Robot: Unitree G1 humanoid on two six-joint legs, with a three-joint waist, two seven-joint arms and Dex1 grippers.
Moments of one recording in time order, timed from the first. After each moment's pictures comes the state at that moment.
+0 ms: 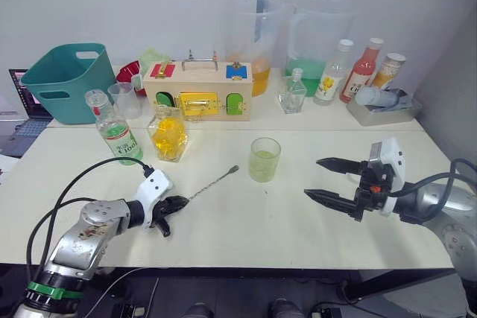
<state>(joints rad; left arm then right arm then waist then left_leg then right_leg) -0.21 0.78 -0.02 -0.14 -0.28 0.52 -0.89 -0.21 -0.82 -0.23 -0.40 0.71 0.61 0.94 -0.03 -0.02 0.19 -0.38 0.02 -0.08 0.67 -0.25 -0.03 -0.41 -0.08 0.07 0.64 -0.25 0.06</state>
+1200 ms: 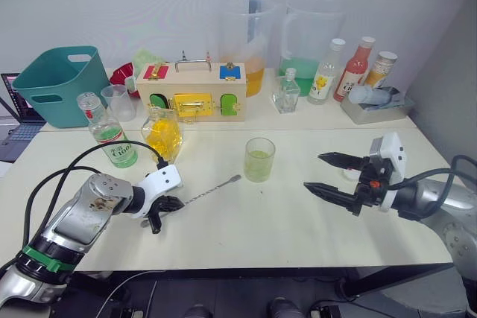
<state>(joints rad) -0.44 0.92 -0.22 -0.17 -0.15 0.75 -1.03 -0.24 -0.82 -0.23 -0.42 0.73 0.66 0.87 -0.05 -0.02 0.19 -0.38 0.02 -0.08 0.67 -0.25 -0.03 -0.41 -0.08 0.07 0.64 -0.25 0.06</state>
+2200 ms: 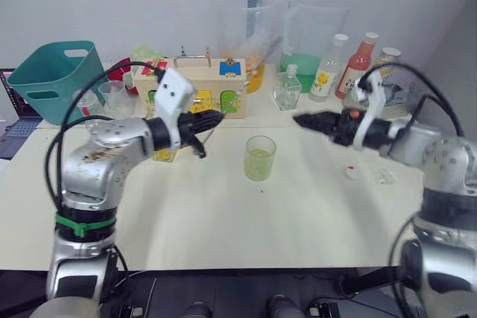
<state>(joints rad) -0.78 0.54 0.03 -0.27 -0.42 0.85 -0.70 -0.93 -0.46 -0.43 -0.02 0.85 1.27 0.38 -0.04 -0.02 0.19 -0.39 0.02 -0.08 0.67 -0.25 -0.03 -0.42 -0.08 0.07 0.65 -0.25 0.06</state>
